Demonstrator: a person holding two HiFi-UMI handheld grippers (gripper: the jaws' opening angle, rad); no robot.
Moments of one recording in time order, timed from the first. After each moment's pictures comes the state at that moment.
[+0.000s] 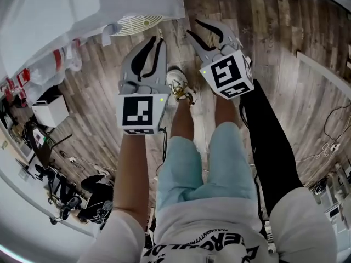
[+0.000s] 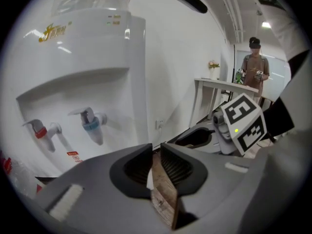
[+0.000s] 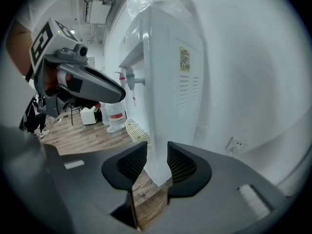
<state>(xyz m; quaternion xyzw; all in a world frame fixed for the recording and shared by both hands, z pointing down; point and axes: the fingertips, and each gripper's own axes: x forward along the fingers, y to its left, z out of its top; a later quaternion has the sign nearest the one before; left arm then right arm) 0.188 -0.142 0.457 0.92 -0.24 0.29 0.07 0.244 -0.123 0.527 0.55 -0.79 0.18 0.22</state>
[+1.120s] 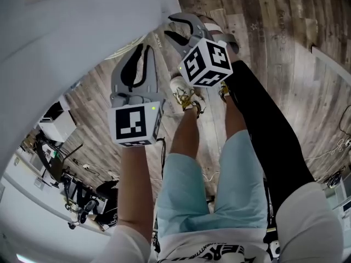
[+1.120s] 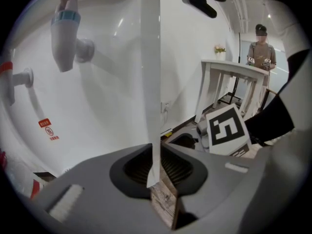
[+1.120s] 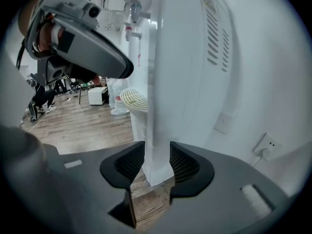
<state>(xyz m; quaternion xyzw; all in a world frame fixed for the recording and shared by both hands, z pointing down) 0.190 -0.175 0.573 0.90 -0.25 0.35 0.08 0.219 -0.179 0.673 0.48 -0.82 0.14 0.29</state>
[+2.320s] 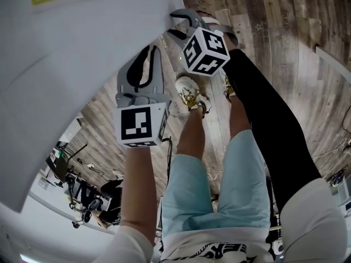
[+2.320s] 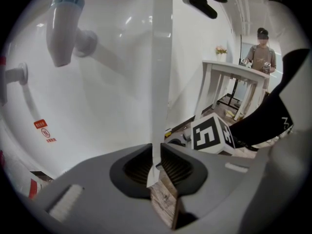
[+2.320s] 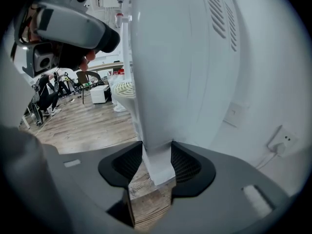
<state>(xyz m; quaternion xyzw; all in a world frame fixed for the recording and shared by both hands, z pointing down) 0.191 -0.184 0.575 0.90 -0.24 0.35 0.09 0.211 -0.201 0.707 0.44 -0.82 0.18 0.30</state>
